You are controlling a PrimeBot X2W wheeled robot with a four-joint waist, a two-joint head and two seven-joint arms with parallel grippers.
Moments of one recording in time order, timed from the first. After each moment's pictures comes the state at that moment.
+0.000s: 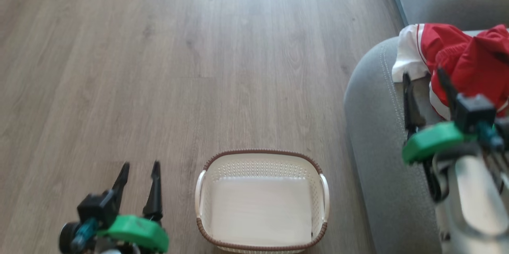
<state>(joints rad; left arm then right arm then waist) -0.18 0.35 -0.57 0.24 -0.66 0.31 -0.25 -0.35 -0.08 -0.12 0.43 -0.02 0.13 -0.25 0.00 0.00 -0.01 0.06</state>
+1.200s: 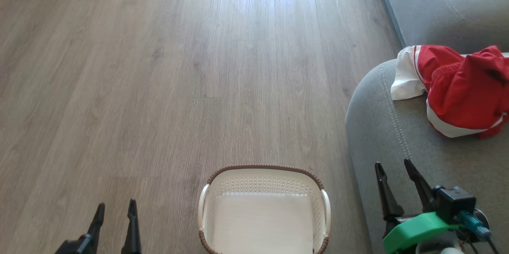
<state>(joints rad) 0.08 0.30 -0.34 0.18 -0.51 0.24 -0.25 0.08 -0.05 0.01 0.20 0.18 0.13 -0.22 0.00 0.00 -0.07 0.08</state>
